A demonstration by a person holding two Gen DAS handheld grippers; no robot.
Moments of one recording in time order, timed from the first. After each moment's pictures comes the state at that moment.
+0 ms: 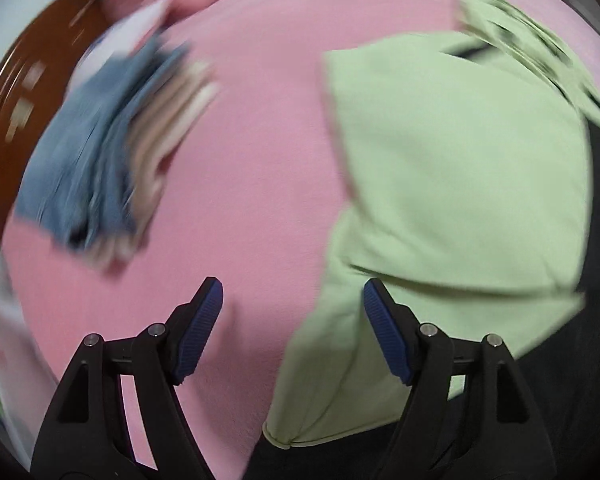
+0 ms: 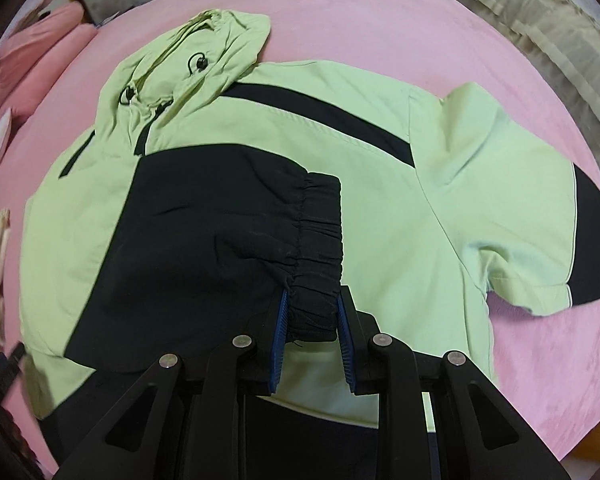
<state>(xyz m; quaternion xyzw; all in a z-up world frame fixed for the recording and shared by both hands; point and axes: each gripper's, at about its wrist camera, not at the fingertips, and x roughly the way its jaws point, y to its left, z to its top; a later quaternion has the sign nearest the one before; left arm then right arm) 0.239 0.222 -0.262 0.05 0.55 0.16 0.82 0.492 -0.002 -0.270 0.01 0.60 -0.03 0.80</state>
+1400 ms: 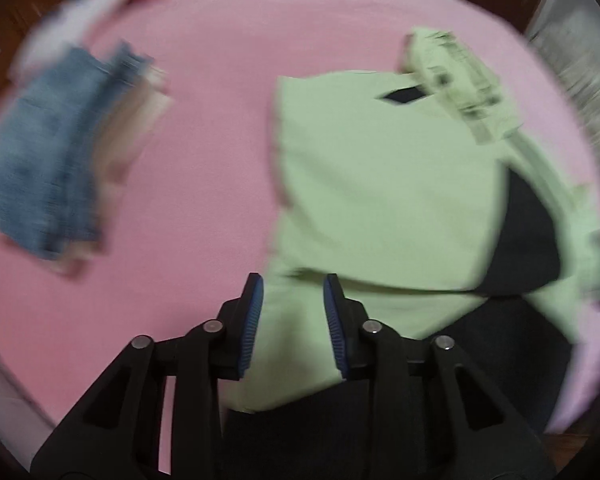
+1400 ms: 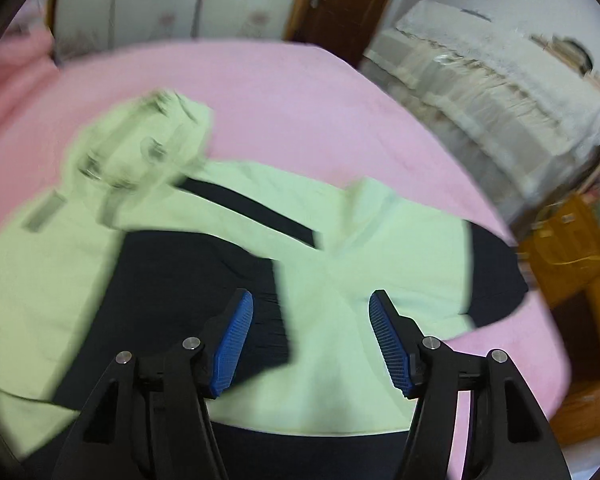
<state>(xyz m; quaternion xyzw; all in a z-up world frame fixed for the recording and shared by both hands) 0.251 0.254 -0.210 -0.14 0.56 0.02 0.81 0.457 0.035 -0.201 -0.05 0.46 -0.15 0.87</state>
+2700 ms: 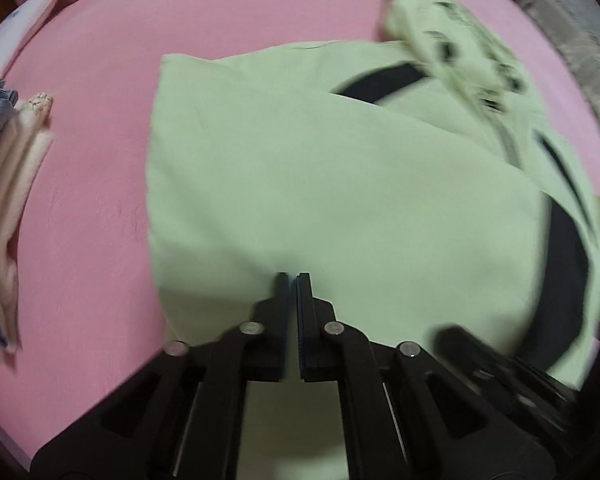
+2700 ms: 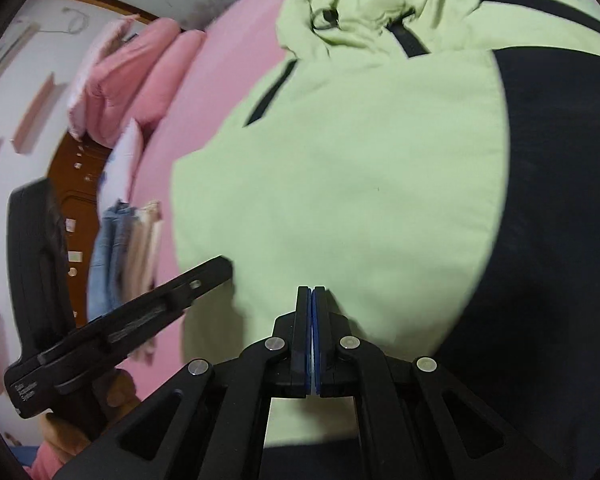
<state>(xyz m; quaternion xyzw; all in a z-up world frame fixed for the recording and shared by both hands) 0.365 0.203 -0.272 -0.07 0.60 0.04 0.80 0.488 0.188 -0.324 0.23 0.59 0.19 0.75</state>
